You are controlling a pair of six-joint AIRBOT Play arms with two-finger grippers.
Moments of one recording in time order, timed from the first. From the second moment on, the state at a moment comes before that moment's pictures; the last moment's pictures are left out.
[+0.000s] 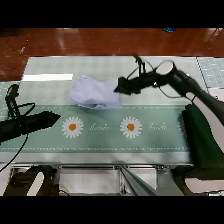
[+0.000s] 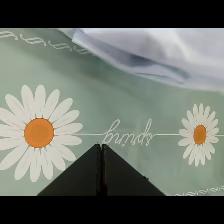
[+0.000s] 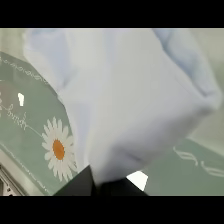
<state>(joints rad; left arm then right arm) 0.08 -0.51 0.52 0.99 -1.07 -1.54 0.34 -1.57 1.36 -0.72 1.02 1.47</state>
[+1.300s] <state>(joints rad) 0.08 -0.51 0.52 0.96 -1.04 -1.54 -0.78 -1.08 1.71 -1.17 1.75 1.74</state>
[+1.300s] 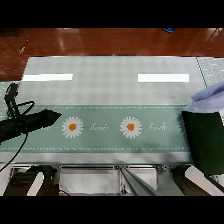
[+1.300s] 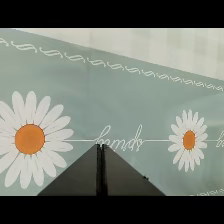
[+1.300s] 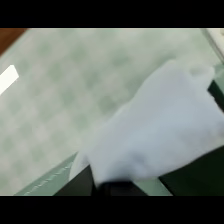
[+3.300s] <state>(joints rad) -0.25 -1.40 1.42 1.45 -1.20 -1.73 0.20 -1.44 1.43 -1.59 1.29 1.73</state>
